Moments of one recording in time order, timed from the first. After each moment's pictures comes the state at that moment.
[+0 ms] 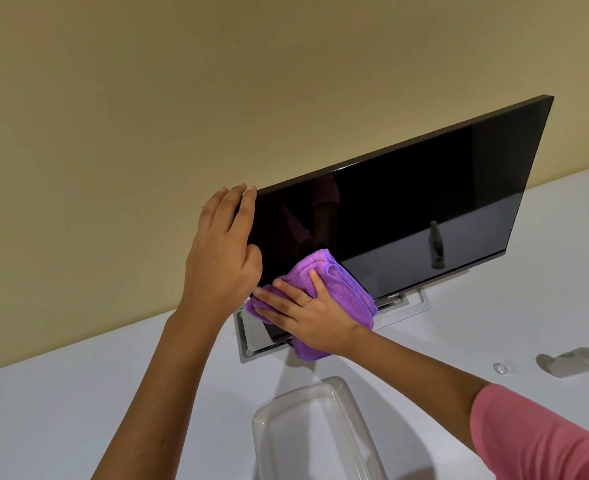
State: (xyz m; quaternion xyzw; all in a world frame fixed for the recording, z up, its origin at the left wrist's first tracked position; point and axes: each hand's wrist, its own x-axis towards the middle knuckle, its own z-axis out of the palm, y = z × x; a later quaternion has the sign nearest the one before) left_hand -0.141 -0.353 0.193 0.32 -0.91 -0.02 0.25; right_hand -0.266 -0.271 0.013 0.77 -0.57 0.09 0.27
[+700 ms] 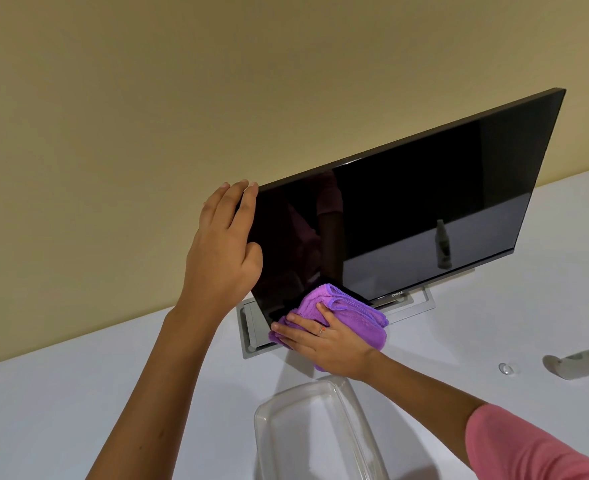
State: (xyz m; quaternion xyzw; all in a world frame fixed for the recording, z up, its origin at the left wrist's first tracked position) left_hand -0.140 -0.355 0.191 0.32 -0.92 -0.03 0.25; right_hand -0.268 -0.236 -0.047 0.81 -0.54 -0.01 0.23
